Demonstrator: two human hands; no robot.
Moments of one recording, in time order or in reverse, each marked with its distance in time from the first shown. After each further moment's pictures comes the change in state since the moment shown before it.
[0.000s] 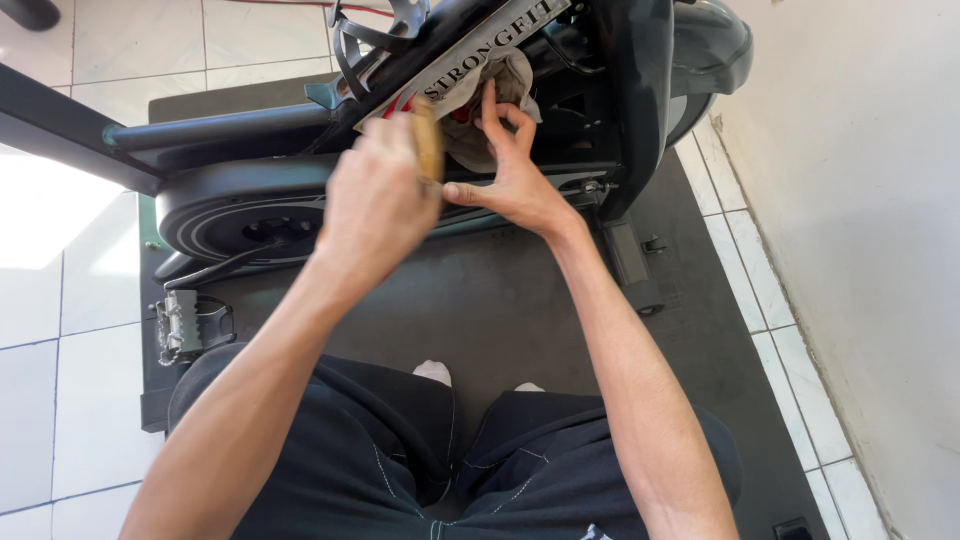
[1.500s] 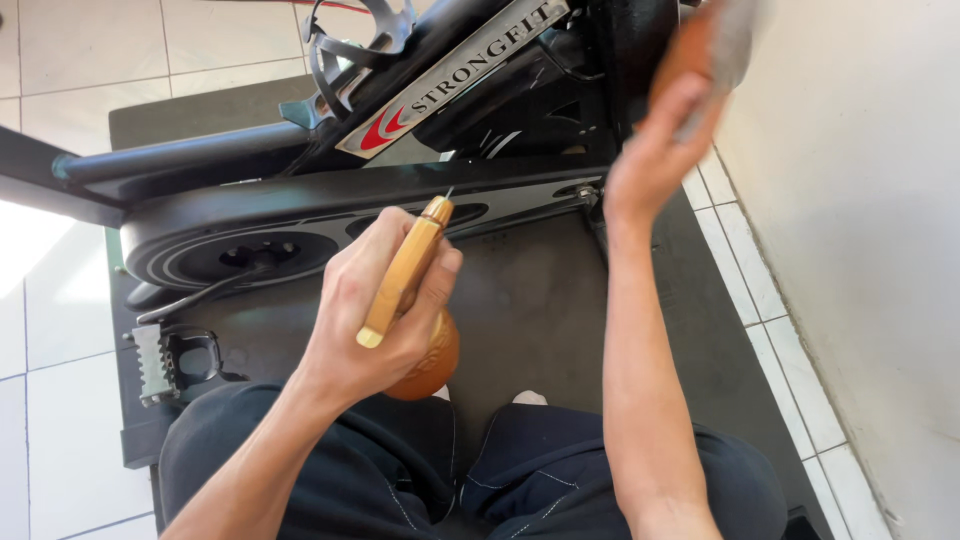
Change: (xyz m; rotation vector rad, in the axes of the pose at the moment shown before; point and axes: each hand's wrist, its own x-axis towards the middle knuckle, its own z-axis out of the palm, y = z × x) left_hand -0.047 0.039 -0.076 -0.873 0.020 -0.008; right_hand -0.005 0.004 -0.071 -0.101 1.295 -0.447
